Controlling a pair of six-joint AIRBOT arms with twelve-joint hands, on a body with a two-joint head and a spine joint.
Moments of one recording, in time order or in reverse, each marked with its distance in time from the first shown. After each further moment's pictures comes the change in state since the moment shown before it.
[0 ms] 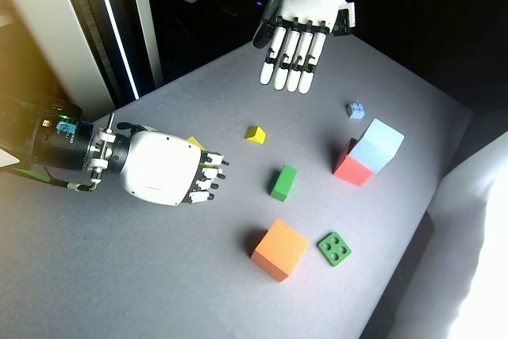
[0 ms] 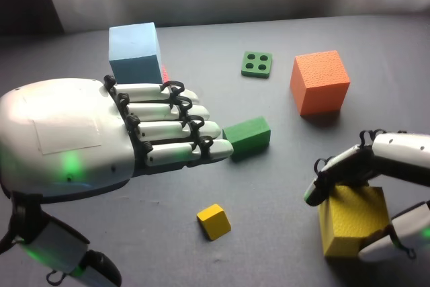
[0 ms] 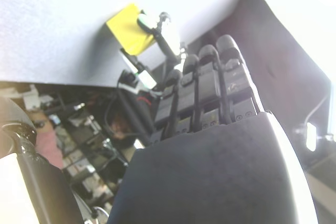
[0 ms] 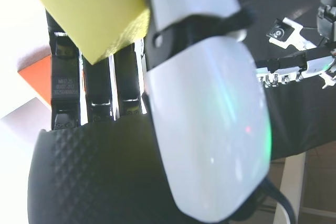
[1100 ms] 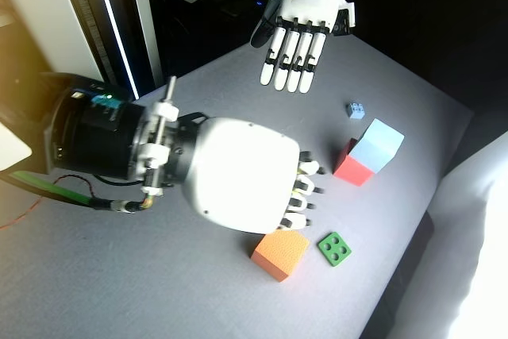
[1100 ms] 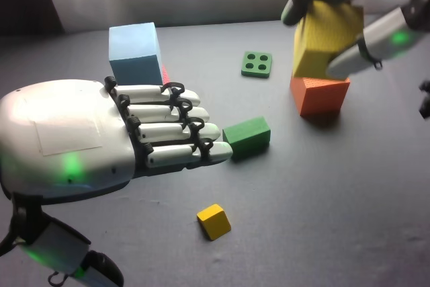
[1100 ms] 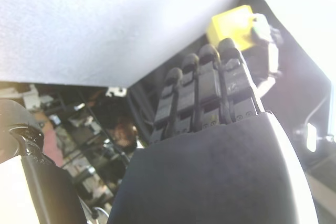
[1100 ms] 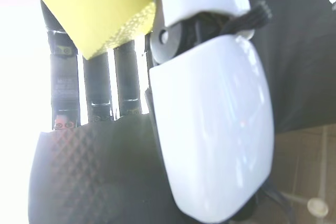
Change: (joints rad) left arm 0.000 0.000 -0.002 0.005 0.006 -0.001; right arm 0.596 -0.071 0.238 -0.260 -0.366 0.145
